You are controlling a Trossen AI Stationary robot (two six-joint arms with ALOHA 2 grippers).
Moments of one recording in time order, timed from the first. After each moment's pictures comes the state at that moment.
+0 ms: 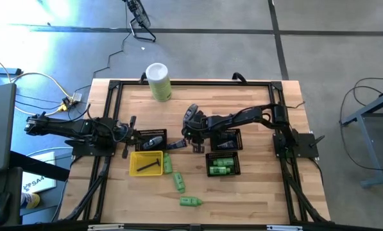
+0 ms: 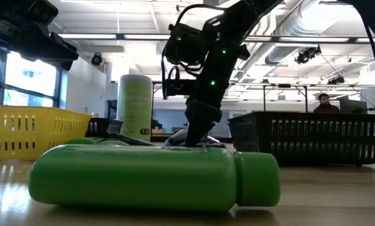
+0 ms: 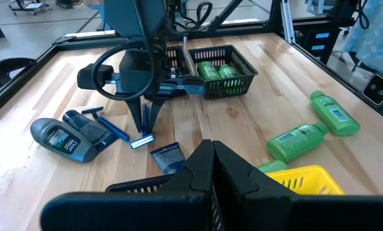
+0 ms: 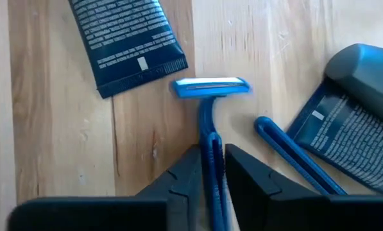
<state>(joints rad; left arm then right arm) -0.10 0.27 0.23 -0.19 -0.01 0.04 -0.05 2.09 1.41 -0.48 0.15 -0.05</state>
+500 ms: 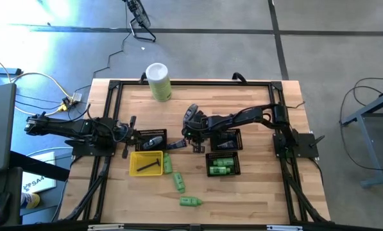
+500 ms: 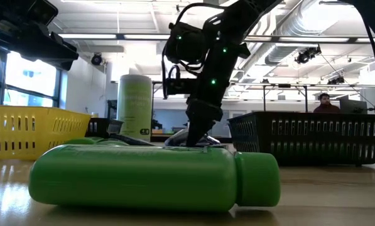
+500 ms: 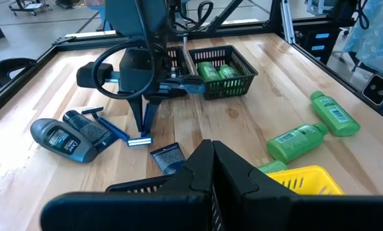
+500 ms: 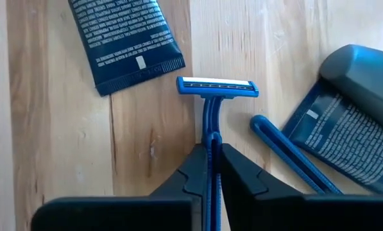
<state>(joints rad) -0.10 0.27 0.23 -0.19 -0.01 0.04 -0.05 2.09 1.41 -0.49 0.16 -0.05</state>
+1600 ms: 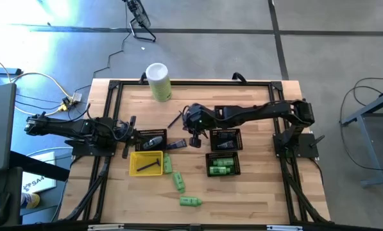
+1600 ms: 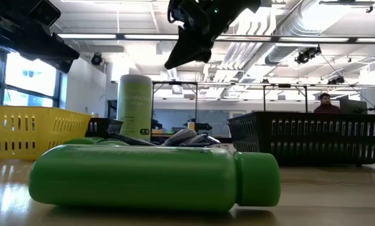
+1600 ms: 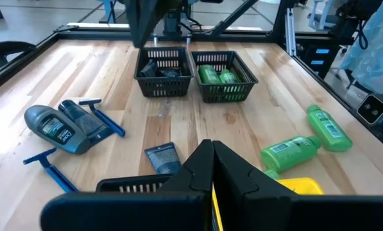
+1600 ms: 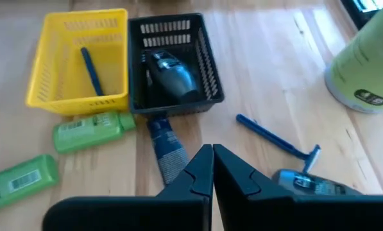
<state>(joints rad) -0.10 0.27 0.23 -0.18 -0.02 -0.06 -0.03 1.80 1.41 -0.33 0.05 0.03</state>
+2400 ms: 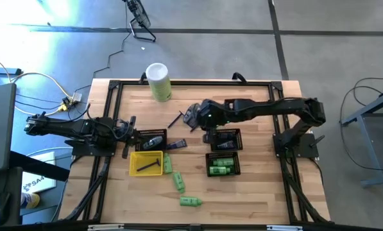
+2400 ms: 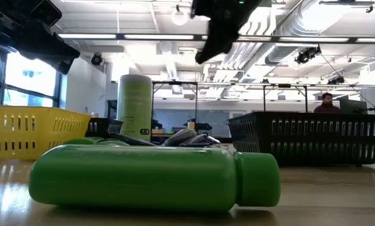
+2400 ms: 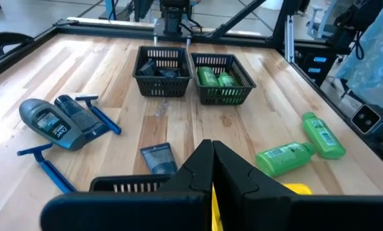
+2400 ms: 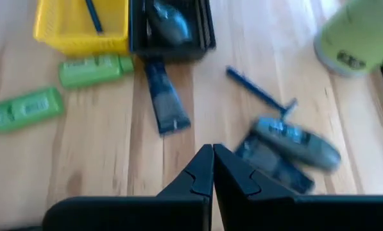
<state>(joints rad) -0.10 0.27 0.23 -0.18 -0.02 -0.11 -0.07 1.66 1.39 -0.60 0.02 -0.07</state>
